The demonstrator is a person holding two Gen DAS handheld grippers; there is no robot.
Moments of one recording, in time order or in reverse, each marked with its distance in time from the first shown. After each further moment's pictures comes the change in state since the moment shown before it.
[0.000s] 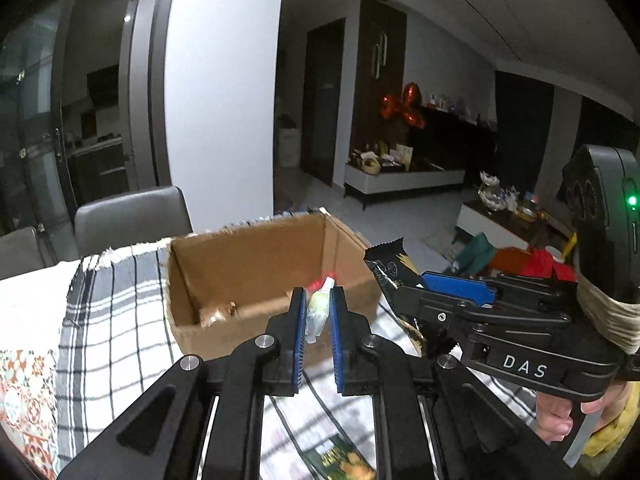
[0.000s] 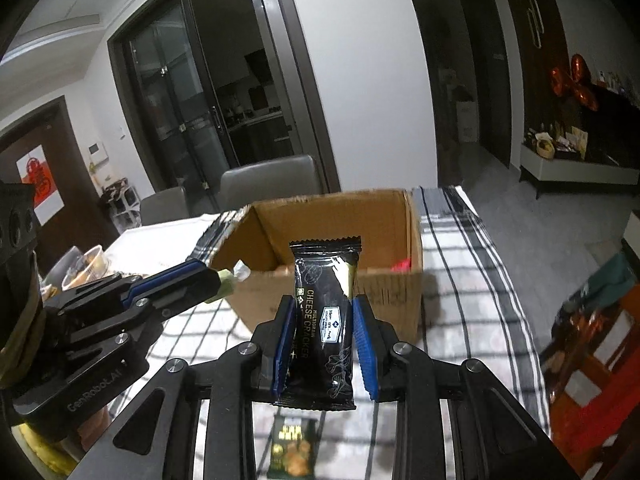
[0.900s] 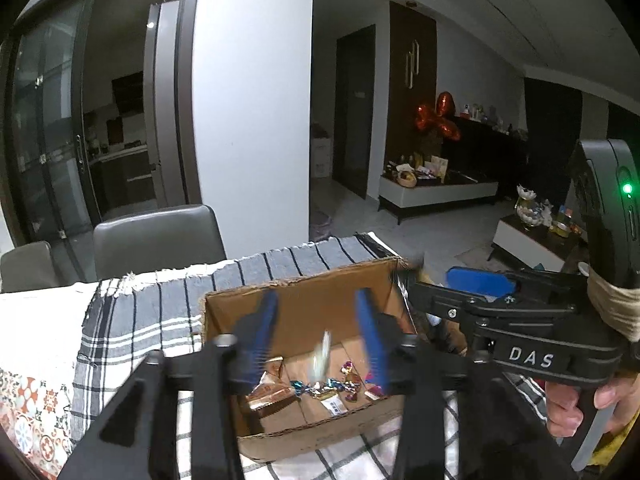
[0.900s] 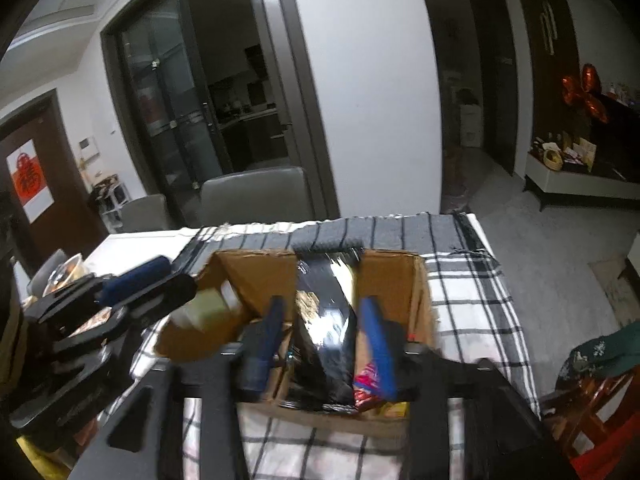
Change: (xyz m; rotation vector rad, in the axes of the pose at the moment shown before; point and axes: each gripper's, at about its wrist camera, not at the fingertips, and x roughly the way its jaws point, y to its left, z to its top) left arm 0.064 0.049 0.037 -0.013 -0.040 0.120; right arm 0.081 -0.016 0.060 -0.020 0.005 -0.033
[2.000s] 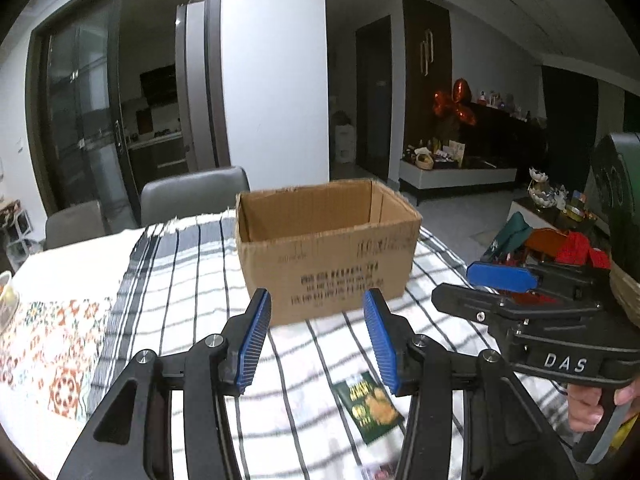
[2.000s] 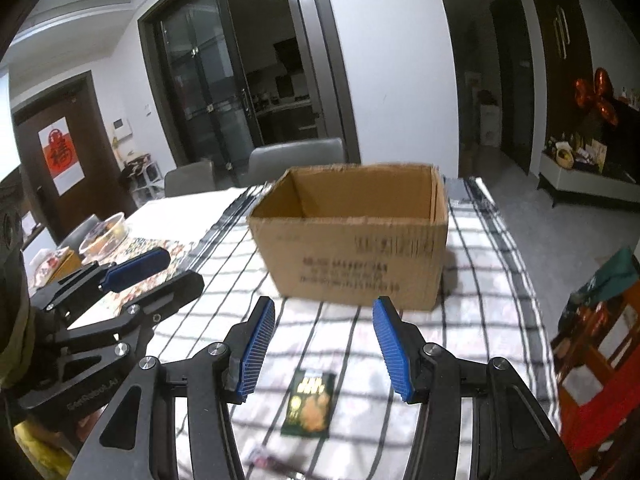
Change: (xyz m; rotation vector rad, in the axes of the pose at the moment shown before) left arm -0.136 -0.050 -0.103 -0.021 0.061 0.106; right arm -0.120 0.039 -0.127 -0.057 0.055 0.093
